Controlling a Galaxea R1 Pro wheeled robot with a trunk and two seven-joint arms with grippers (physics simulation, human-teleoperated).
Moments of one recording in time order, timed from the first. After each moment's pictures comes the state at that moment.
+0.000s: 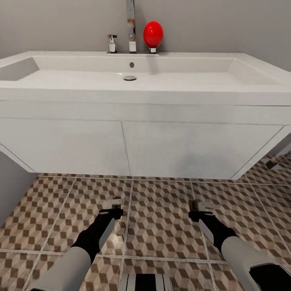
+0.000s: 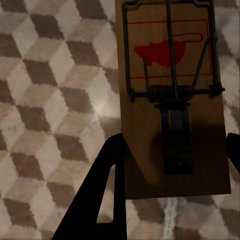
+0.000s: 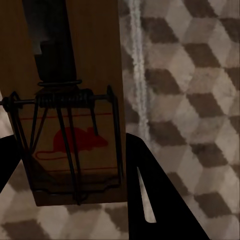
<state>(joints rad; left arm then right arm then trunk) -0.67 -0.12 -0.14 -0.65 0.17 0.38 0.31 -0.80 -0.07 0.19 -0.34 -0.24 0.22 -0.19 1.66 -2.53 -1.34</state>
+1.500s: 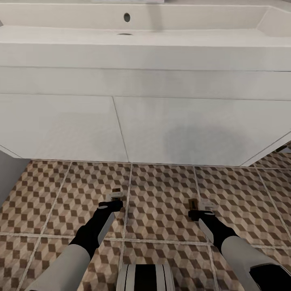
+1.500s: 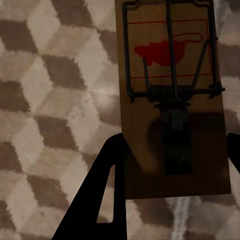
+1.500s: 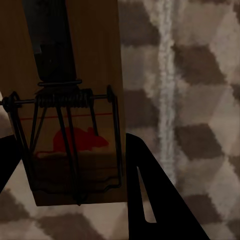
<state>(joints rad) -0.68 -0.11 -0.14 -0.75 0.17 0.38 0.31 -0.80 -0.07 0.19 -0.35 -0.24 0.22 -0.19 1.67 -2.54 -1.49</state>
